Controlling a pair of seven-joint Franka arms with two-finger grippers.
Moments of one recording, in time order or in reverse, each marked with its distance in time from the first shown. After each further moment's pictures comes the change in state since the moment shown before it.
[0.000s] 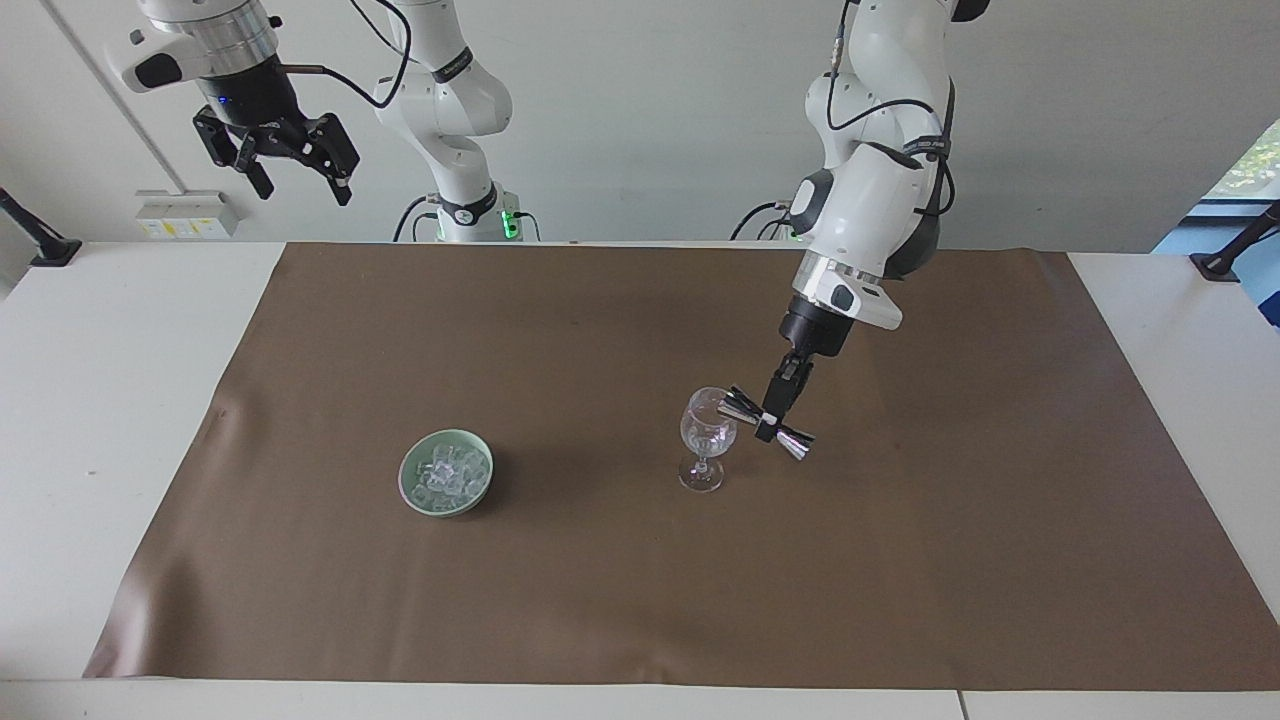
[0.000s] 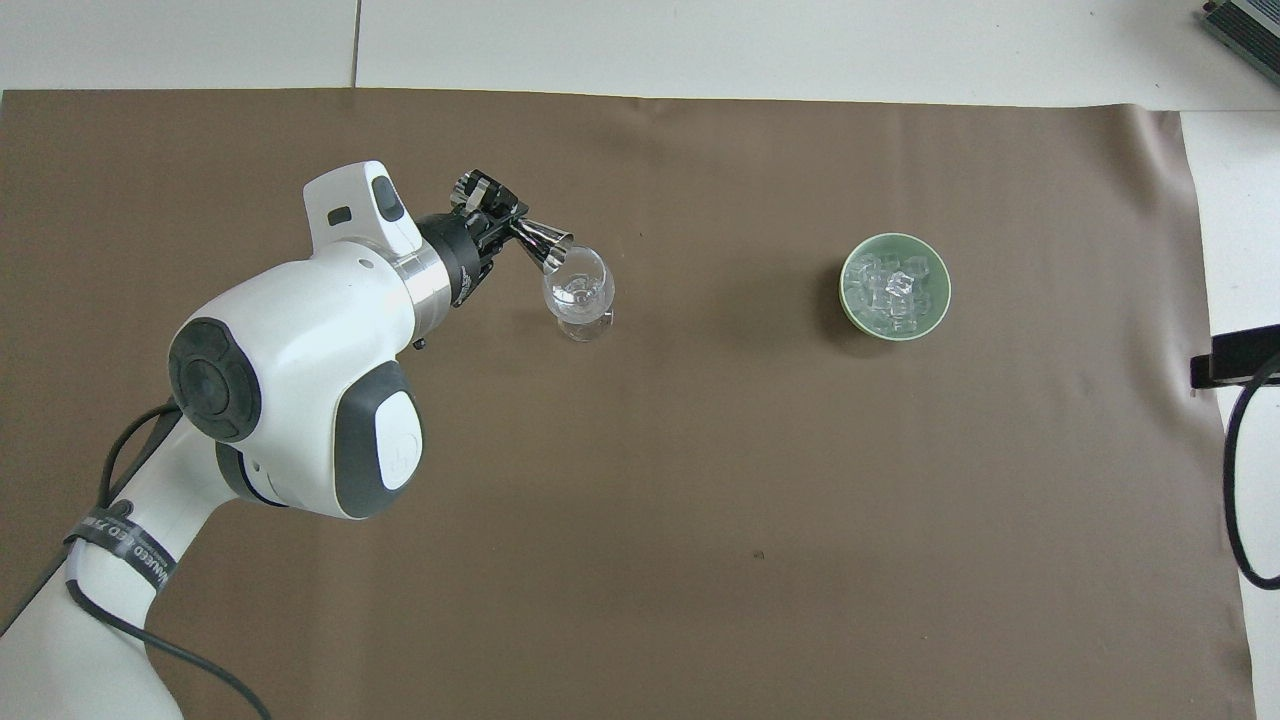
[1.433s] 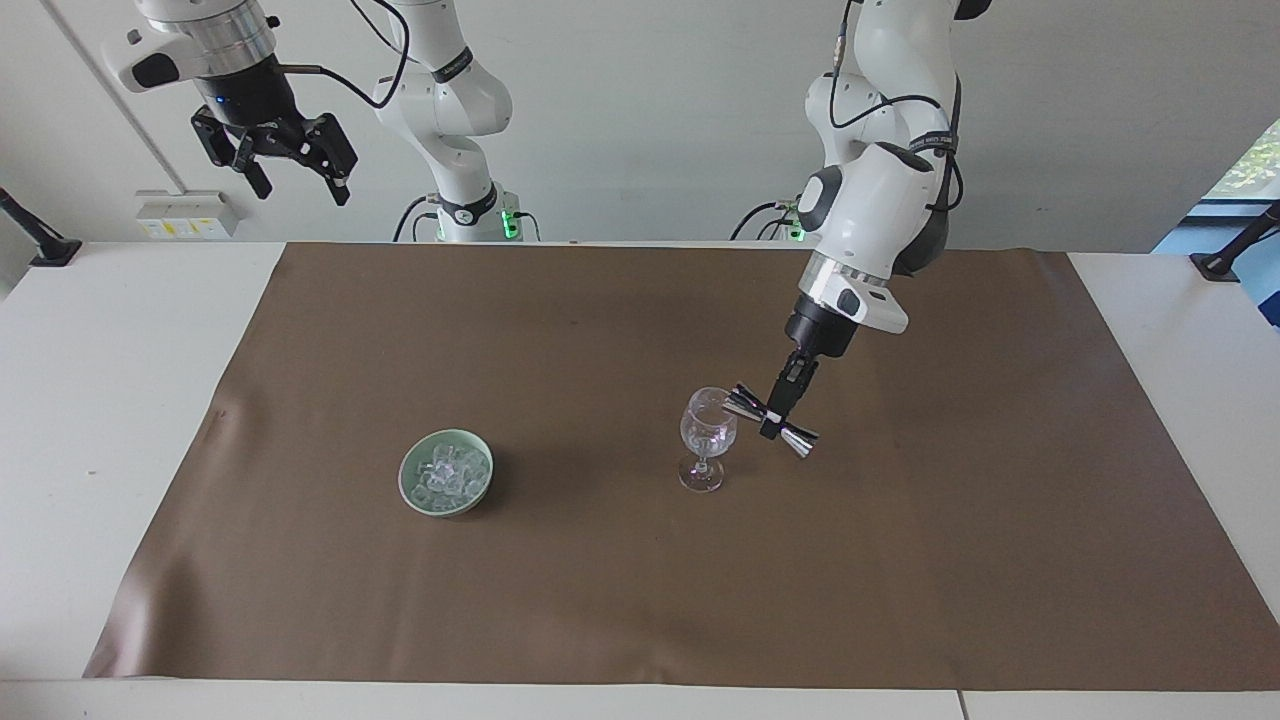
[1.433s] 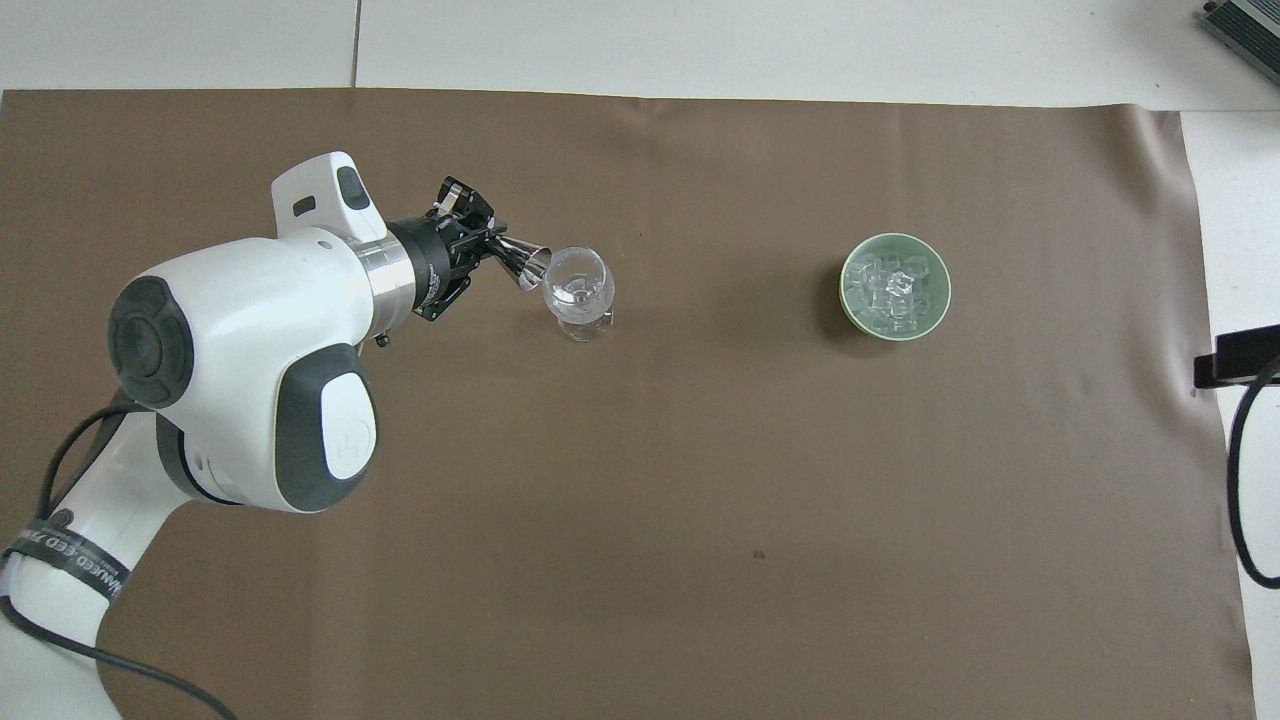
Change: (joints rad) left arm 0.053 -0.057 0.024 0.017 -0.106 -0.259 -0.002; right arm -0.001 0.000 -0.003 0.000 0.000 0.001 0.000
